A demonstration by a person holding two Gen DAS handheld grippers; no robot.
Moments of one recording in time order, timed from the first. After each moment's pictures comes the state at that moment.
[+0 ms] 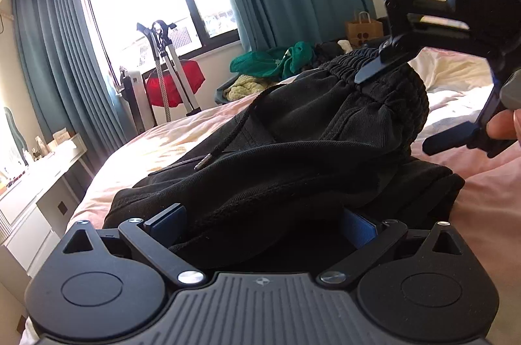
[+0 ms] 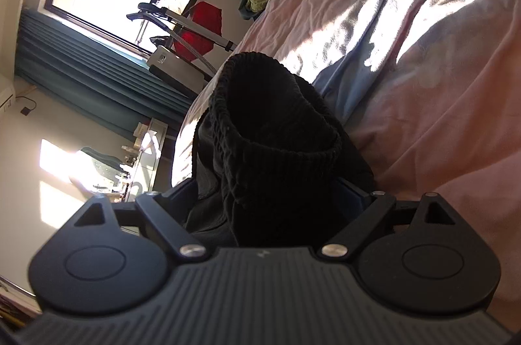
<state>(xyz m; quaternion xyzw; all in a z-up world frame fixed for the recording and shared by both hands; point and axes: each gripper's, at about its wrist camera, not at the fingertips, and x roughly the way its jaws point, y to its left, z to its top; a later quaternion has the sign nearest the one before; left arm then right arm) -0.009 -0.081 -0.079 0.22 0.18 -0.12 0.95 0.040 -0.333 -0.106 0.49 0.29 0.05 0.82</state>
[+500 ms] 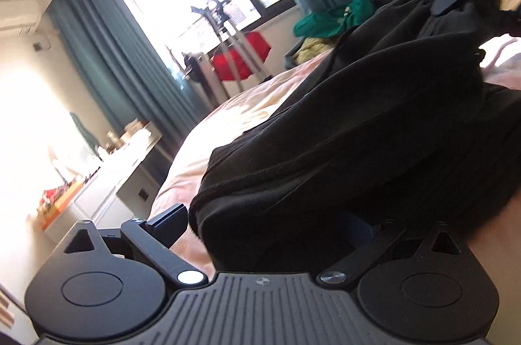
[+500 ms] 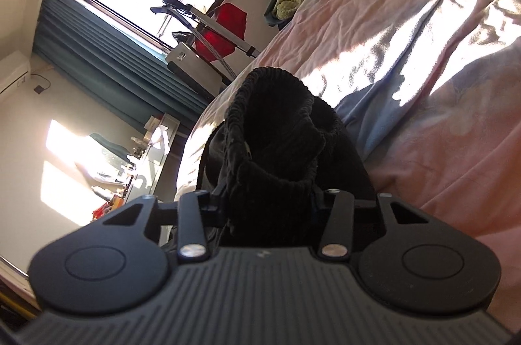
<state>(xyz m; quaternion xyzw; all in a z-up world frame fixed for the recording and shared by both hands) 0.017 -0.047 -0.089 0.25 0.23 0.04 0.94 0.052 -0.341 -0.083 0.45 0.24 0.10 0.86</state>
